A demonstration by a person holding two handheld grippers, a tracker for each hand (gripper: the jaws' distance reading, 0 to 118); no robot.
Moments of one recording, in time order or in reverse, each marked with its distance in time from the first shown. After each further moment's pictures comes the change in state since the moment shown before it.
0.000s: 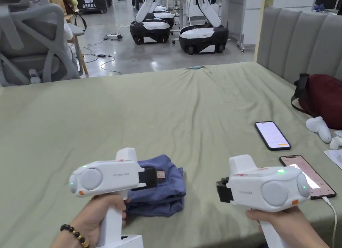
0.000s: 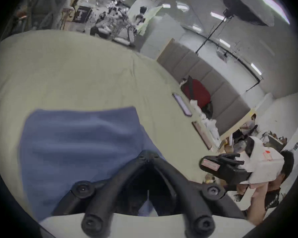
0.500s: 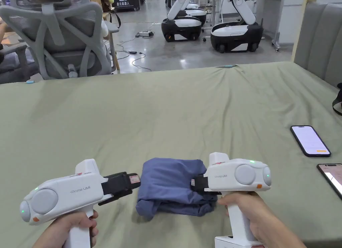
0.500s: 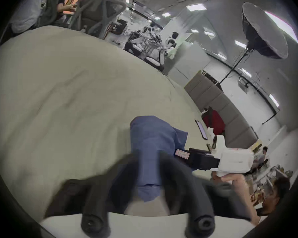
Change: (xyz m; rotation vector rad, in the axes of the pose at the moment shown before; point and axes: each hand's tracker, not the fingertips) left arm -0.059 -0.029 0.114 0.157 0.169 0.212; right arm -0.045 0.024 -0.117 -0.079 0.283 -0.195
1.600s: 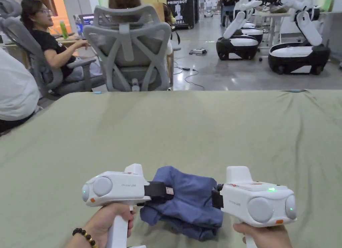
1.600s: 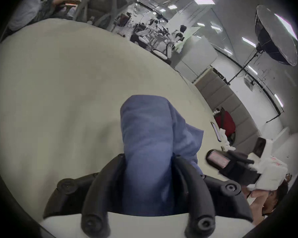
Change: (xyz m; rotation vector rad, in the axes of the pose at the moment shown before) left arm -0.120 0.096 0.001 -0.076 0.090 -0.024; right arm -0.175 0.027 -0.051 0.183 -0.099 0.300
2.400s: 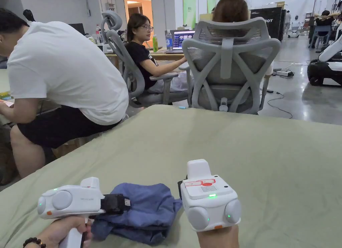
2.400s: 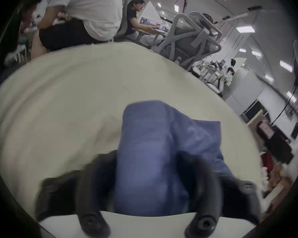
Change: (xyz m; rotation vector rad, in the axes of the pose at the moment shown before) left arm -0.293 0.066 0.173 0.231 0.508 0.112; right arm -0.289 0.083 -0.190 0.214 0.111 0.311
